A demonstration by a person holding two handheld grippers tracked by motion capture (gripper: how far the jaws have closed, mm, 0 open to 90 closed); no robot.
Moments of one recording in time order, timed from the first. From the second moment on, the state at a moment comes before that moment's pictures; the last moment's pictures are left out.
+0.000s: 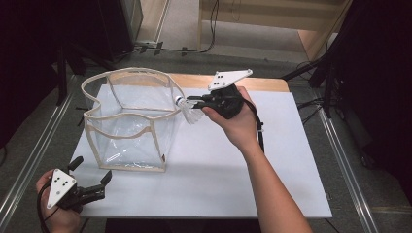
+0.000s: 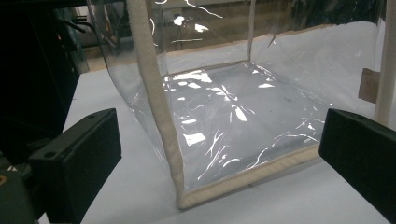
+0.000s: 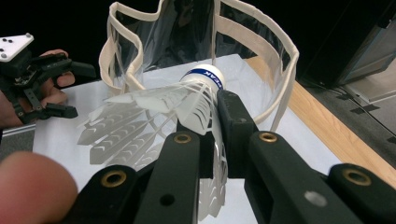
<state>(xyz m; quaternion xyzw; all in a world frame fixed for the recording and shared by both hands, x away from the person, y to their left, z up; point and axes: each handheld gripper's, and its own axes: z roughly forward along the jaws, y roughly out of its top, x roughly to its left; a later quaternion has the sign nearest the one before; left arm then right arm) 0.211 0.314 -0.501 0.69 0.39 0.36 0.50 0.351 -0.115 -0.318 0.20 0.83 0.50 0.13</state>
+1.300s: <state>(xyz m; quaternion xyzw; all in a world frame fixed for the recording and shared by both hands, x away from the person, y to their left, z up) 0.211 0.314 -0.501 0.68 0.39 0.36 0.50 0.391 -0.065 -0.311 0.20 0.83 0.50 0.13</state>
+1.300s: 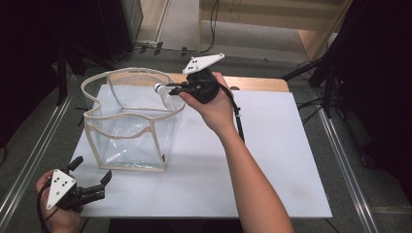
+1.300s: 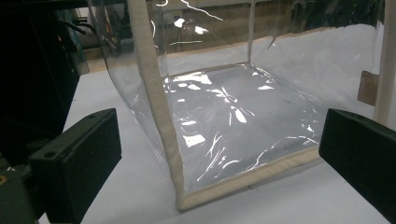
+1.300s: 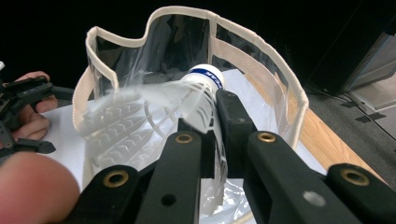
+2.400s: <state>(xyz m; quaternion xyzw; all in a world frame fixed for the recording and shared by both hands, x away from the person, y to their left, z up) 0.212 0.314 -0.501 0.68 0.39 0.35 0.50 0.374 -0.097 -0.328 0.25 0.81 0.51 0.16</state>
